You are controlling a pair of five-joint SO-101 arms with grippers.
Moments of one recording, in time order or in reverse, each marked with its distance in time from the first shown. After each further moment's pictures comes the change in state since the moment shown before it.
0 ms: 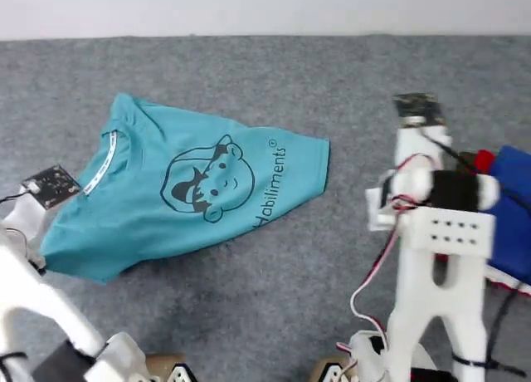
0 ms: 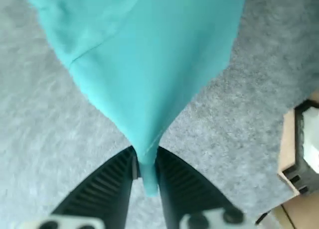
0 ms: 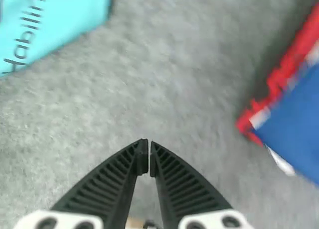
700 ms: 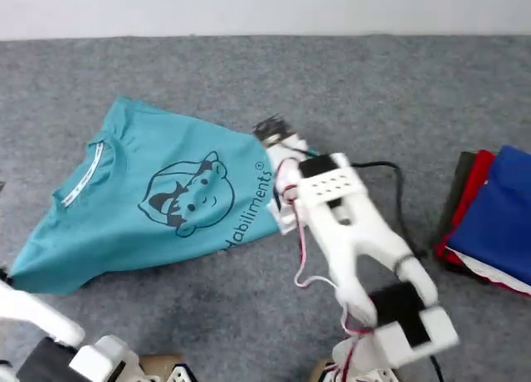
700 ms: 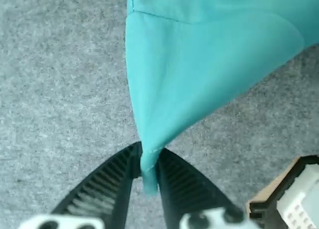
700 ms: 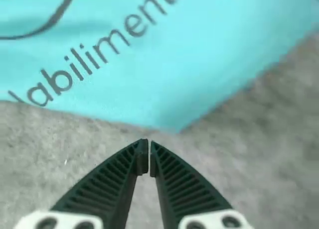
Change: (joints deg) left arm -13.7 5.4 0.0 -6.6 20.8; right arm -26.2 32.2 3.4 -25.9 0.0
